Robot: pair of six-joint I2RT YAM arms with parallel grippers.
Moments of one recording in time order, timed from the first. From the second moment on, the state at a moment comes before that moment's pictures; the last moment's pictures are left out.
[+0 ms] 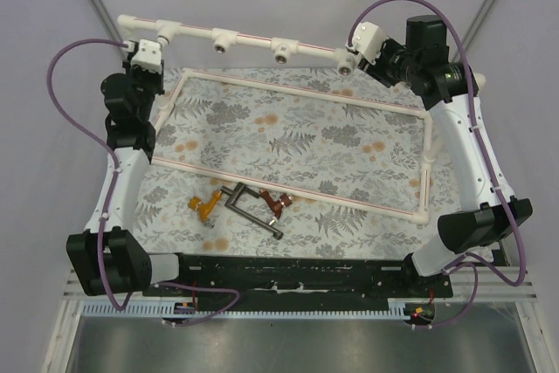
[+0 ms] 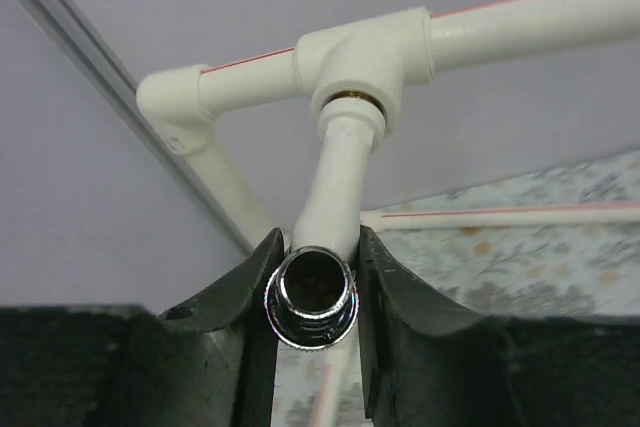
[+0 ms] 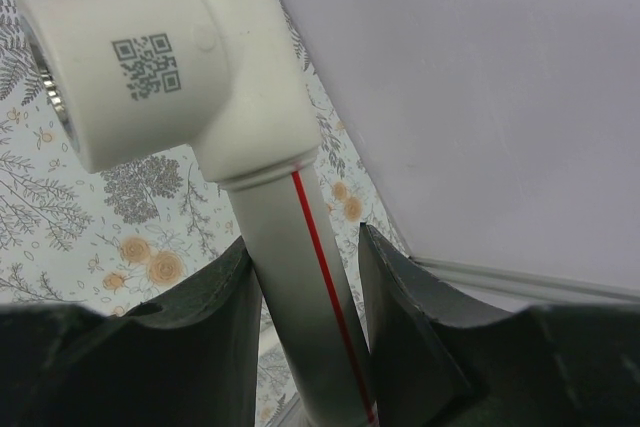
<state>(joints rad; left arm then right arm) 0.10 1.30 1.14 0.28 0.14 0.21 0.22 1.59 1.93 -0.83 -0.20 -0.90</state>
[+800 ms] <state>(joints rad) 0.13 1.09 1.25 0.10 0.03 -0.34 0.23 1.59 1.93 -0.84 -0.20 -0.90</state>
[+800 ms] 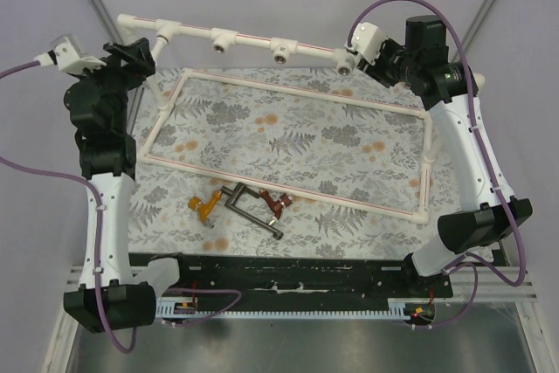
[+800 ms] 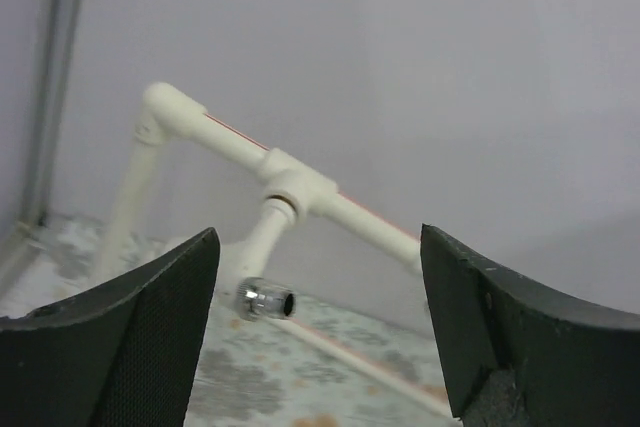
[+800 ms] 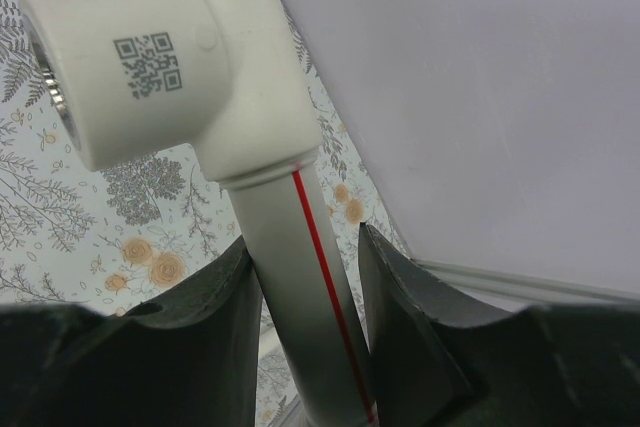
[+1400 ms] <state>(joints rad) 0.22 1.23 1.09 0.11 0.12 -1.50 0.23 1.59 1.93 -0.83 -0.20 -0.90</state>
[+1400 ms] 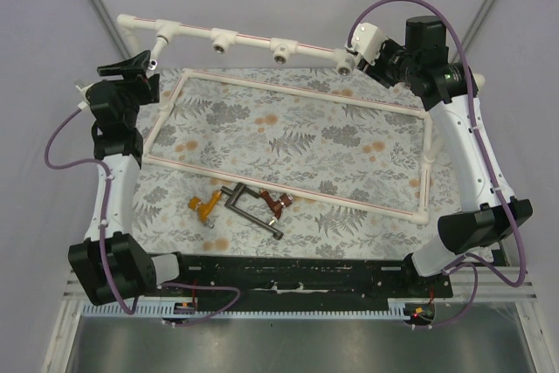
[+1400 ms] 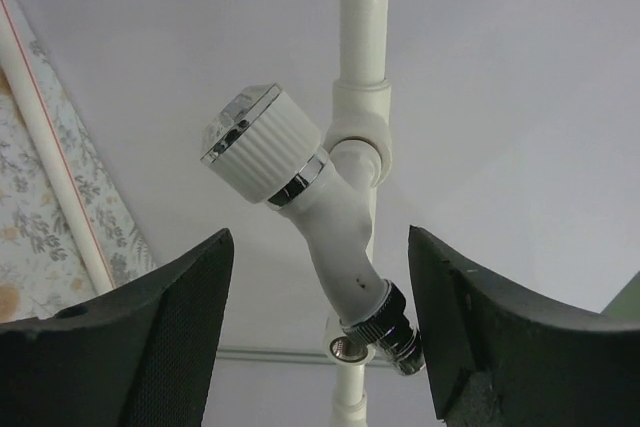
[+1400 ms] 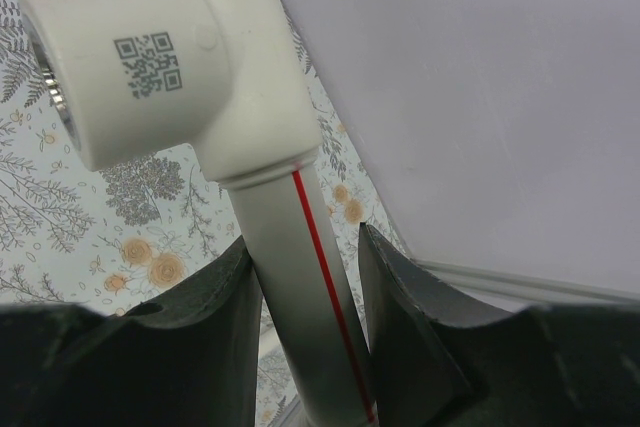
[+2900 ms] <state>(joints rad) 0.17 1.31 1.18 0.21 0.34 0.33 0.23 1.59 1.92 -0.83 -0.19 -0.90</state>
